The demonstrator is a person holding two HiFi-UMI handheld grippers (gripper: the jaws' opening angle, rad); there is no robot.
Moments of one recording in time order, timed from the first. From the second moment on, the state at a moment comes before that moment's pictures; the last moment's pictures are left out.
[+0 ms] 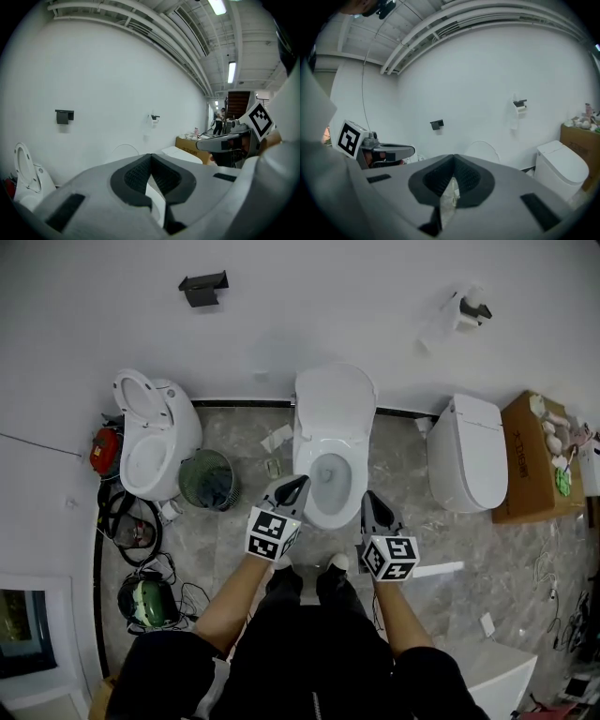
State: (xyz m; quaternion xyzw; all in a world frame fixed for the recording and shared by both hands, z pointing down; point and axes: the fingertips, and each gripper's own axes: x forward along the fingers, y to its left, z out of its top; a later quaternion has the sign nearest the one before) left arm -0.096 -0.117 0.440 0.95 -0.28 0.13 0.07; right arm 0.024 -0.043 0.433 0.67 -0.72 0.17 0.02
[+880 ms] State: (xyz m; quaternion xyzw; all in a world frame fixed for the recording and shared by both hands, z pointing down) left arm -0.082 -0.150 0.628 0.91 -0.29 0.22 0.20; right arm 0.048 -0.070 0.605 0.65 -0.70 0.29 0.08
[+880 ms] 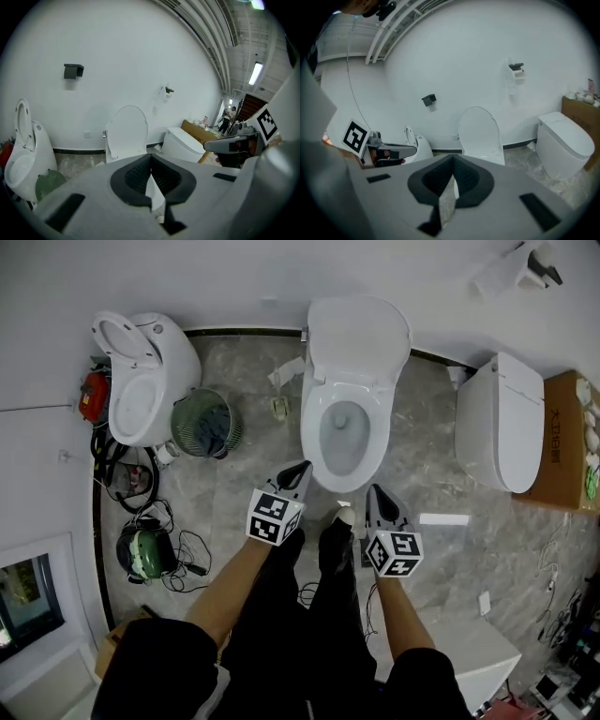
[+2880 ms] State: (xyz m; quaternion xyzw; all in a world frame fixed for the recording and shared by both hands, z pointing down) left arm -0.048 -0.101 1.044 0.66 -0.29 0.16 0.68; right arm 0.083 -0.059 1.051 0.60 -0.43 0.66 -0.09
